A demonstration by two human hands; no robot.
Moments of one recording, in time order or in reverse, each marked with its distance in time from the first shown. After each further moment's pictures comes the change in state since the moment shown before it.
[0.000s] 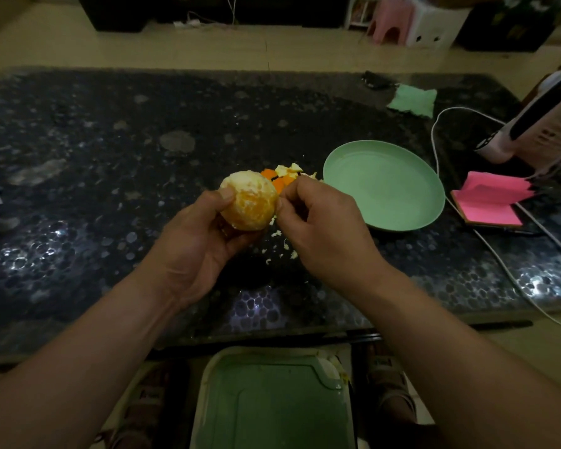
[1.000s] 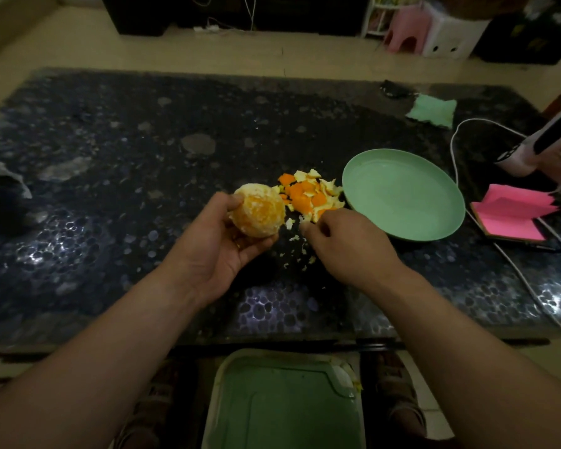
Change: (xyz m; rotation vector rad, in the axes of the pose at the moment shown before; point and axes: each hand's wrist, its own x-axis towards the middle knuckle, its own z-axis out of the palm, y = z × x) left_hand -0.002 0.004 -0.005 -0.119 0.177 -0.140; right_hand 0.006 0.030 0.010 -0.398 -0.285 0.253
